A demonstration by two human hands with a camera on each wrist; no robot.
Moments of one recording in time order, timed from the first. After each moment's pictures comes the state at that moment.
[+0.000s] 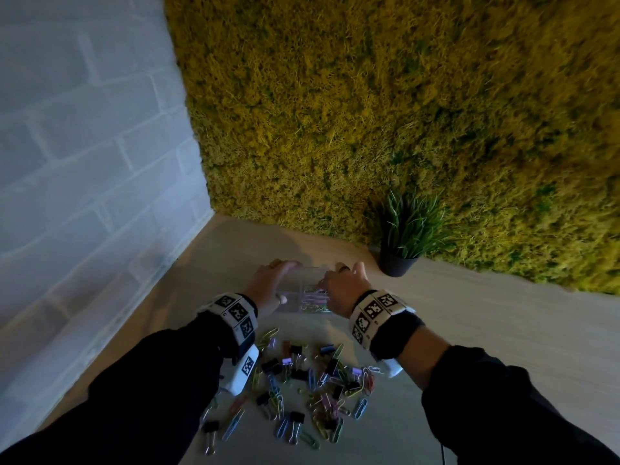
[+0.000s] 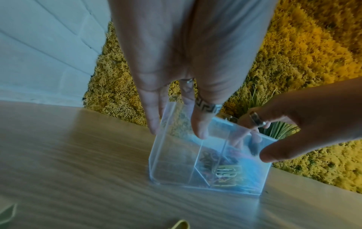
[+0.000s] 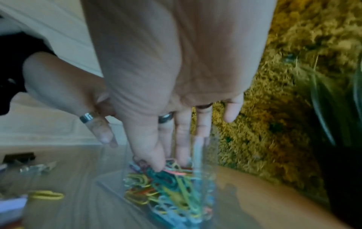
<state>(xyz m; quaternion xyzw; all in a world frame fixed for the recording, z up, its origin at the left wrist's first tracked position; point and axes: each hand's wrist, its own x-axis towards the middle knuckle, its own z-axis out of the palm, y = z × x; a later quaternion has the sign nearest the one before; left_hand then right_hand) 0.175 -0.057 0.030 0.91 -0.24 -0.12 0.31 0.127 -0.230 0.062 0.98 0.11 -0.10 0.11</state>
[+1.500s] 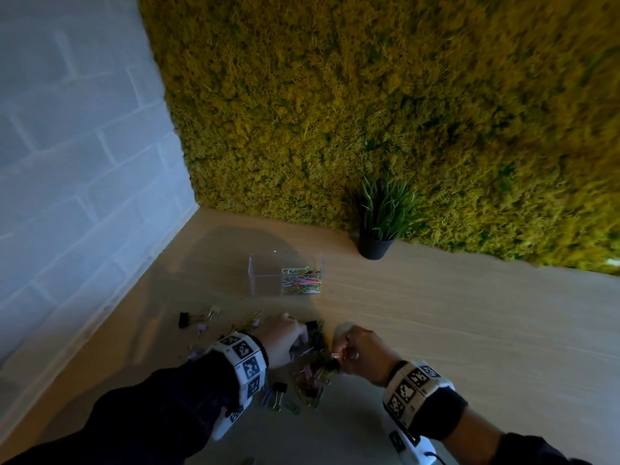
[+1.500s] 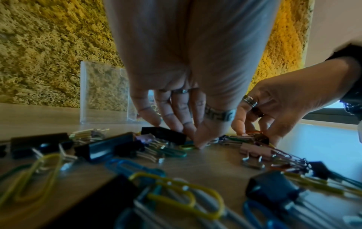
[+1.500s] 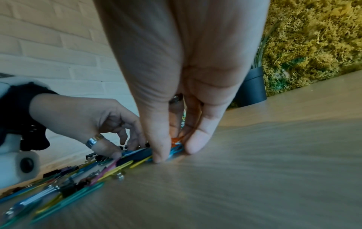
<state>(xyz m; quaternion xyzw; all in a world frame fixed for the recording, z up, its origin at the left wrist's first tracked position) 0.066 -0.086 0.032 0.90 -0.35 -0.26 0.06 -0.002 -0.275 0.000 0.94 0.00 -0.16 -0.30</state>
